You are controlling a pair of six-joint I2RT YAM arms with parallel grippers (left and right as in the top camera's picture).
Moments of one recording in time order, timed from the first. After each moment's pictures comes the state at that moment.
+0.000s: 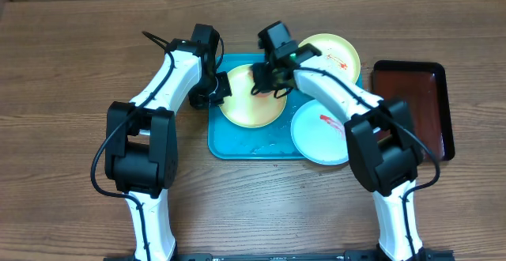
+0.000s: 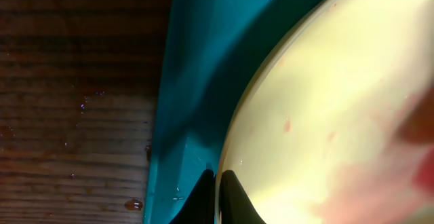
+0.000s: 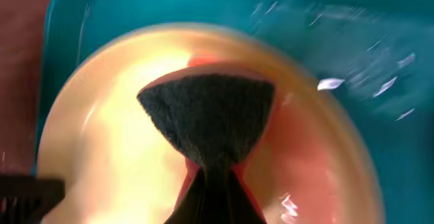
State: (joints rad) left arm -0.21 2.15 1.62 -0.98 0.14 -0.45; right arm 0.53 2.24 1.76 -0.68 -0.14 0.39
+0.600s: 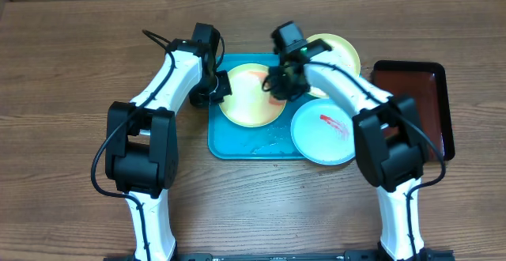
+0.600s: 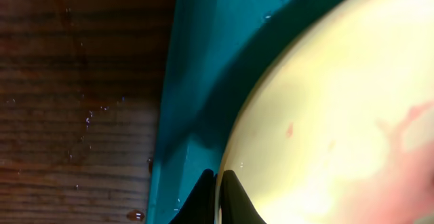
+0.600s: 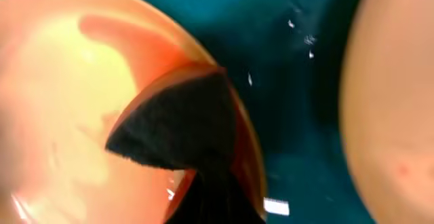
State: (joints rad) left arm -0.21 2.15 1.62 -0.95 0.11 -0.45; right arm 0.44 2.24 1.77 -0.83 -0.17 0.37
